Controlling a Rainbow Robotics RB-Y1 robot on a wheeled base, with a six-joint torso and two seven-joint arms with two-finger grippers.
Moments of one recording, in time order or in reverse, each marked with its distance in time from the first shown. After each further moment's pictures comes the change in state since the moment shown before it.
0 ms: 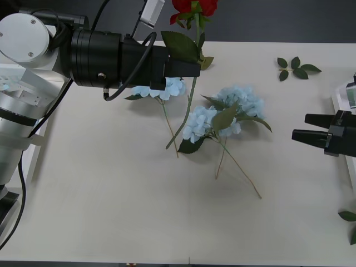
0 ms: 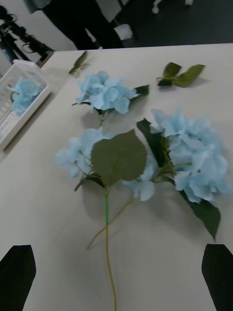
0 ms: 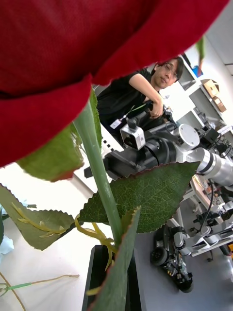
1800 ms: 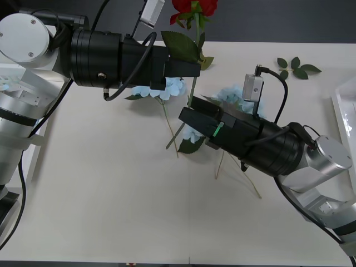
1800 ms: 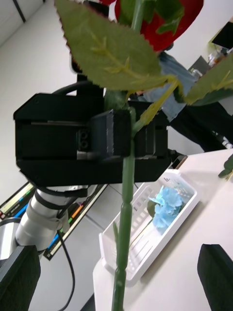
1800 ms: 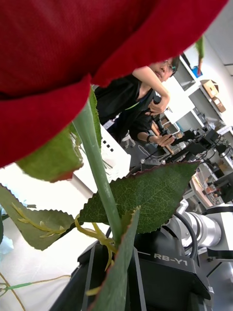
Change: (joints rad) right arm -0.200 0.576 0.341 -0.069 -0.203 -0.164 0.180; left arm 0.000 0.000 0.000 0.000 0.000 0.000 0.000
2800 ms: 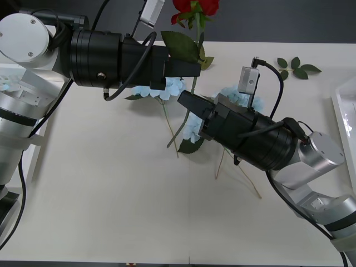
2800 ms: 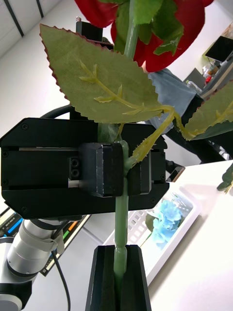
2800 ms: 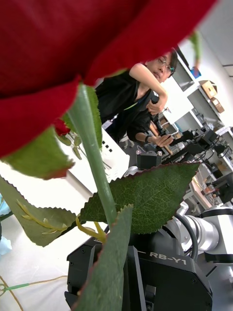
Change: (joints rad) right arm -0.027 0.032 0.011 0.000 0.000 -0.055 0.000; left arm 0.000 0.000 0.000 0.000 0.006 0.000 0.000
